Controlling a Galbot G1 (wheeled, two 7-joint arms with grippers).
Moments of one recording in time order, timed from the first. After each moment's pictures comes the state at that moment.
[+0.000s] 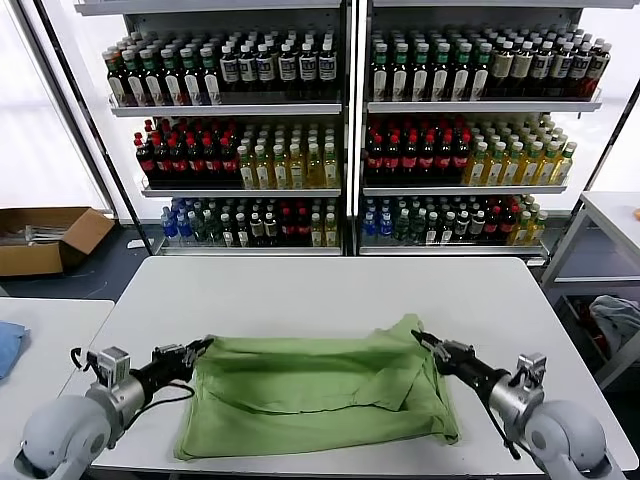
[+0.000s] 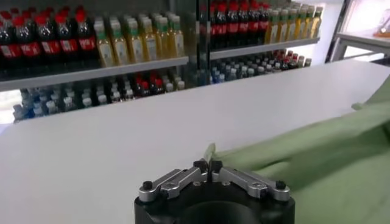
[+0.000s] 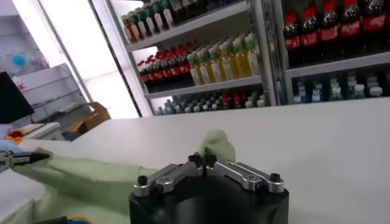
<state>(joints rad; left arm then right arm) 1.38 -0.81 -0.58 -2.01 -0.65 0.57 0.19 -1.41 1.00 0.62 2.01 0.75 -0.48 -0.34</state>
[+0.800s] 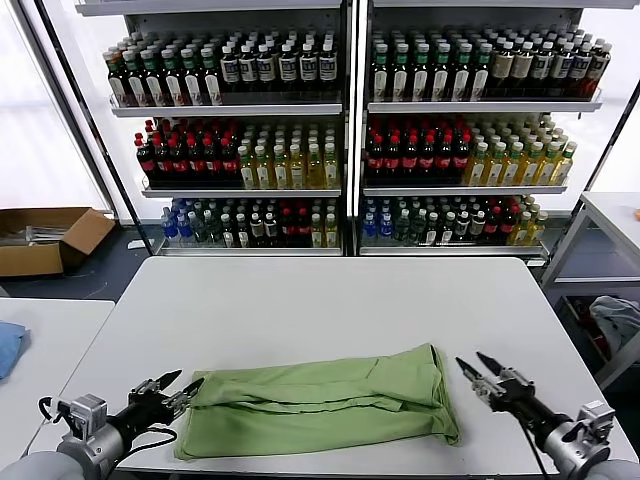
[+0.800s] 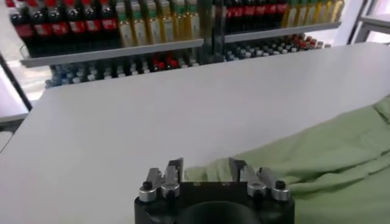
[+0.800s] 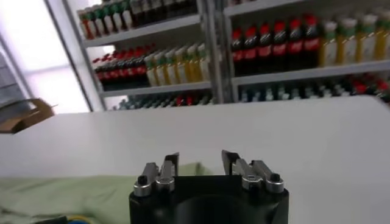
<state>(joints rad) 1.64 -0.90 -0.76 -2.15 -0.62 0.57 0.14 -1.63 1.05 0.91 2.06 0.68 -0.35 -0.32</state>
